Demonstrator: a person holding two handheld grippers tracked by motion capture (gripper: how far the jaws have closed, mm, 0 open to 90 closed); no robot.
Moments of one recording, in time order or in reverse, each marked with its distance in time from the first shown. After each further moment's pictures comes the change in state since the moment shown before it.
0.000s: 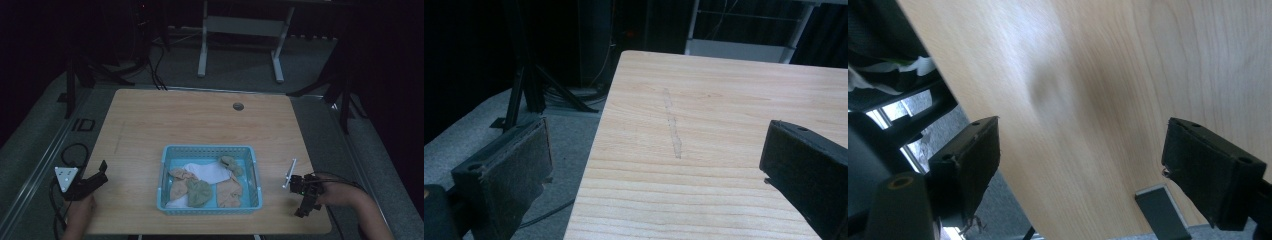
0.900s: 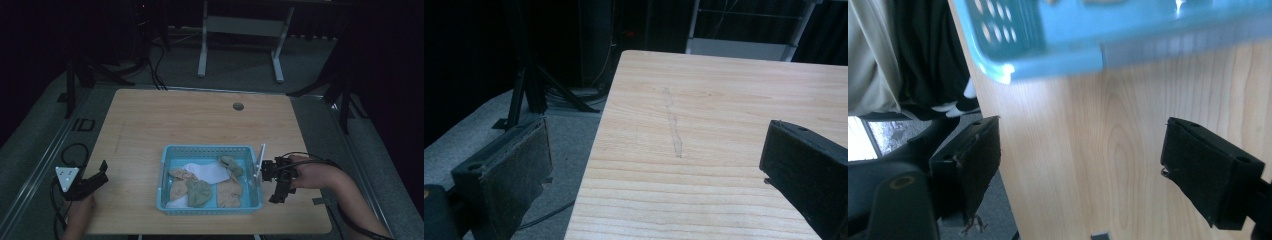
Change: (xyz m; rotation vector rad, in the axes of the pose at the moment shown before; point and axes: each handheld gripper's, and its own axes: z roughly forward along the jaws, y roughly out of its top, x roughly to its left) left arm -0.001 0.000 0.000 0.003 0.004 0.012; right arm 0.040 0.090 -0.075 -0.040 -0.087 -0.224
